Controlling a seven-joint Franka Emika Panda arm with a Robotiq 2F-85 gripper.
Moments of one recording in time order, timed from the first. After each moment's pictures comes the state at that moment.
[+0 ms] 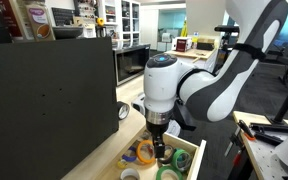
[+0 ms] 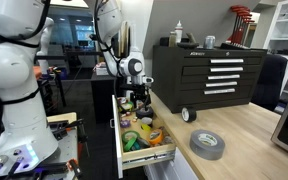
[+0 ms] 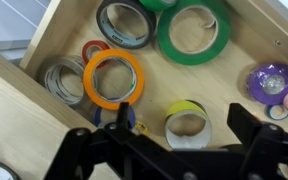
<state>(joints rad) 0.21 0.39 0.04 -2.30 -0.41 2.68 0.18</state>
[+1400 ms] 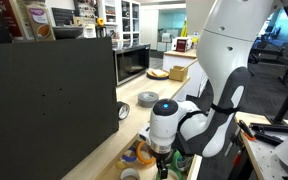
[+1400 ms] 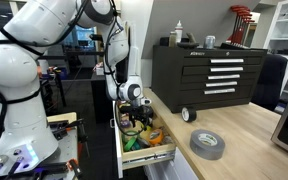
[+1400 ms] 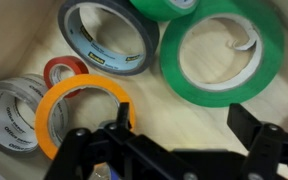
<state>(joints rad) 0.39 0.73 -0.17 -2.24 -0.41 2.97 0.17</state>
